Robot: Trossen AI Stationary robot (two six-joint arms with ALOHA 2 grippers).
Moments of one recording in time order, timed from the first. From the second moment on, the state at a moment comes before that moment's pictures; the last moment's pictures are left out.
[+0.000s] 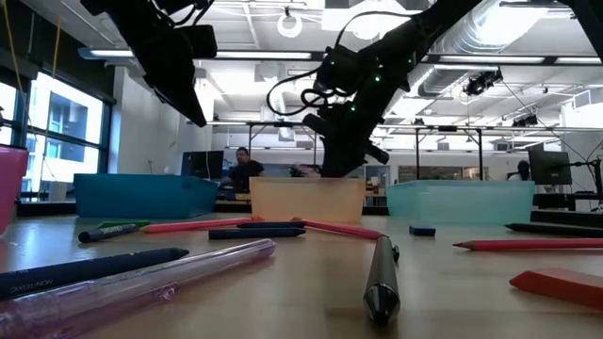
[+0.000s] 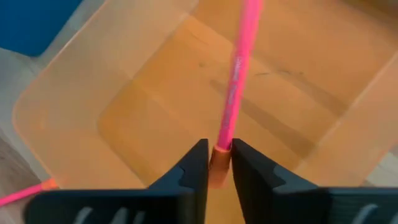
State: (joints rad) left arm 0.27 1.16 0.83 -0.62 -0.17 -0.10; right arm -0.37 1.87 1.26 -0.36 0.08 0.49
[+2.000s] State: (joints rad) left arm 0.13 1.70 1.15 -0.58 0.00 -0.17; right arm -0.40 1.41 1.26 -0.84 0.39 0.34
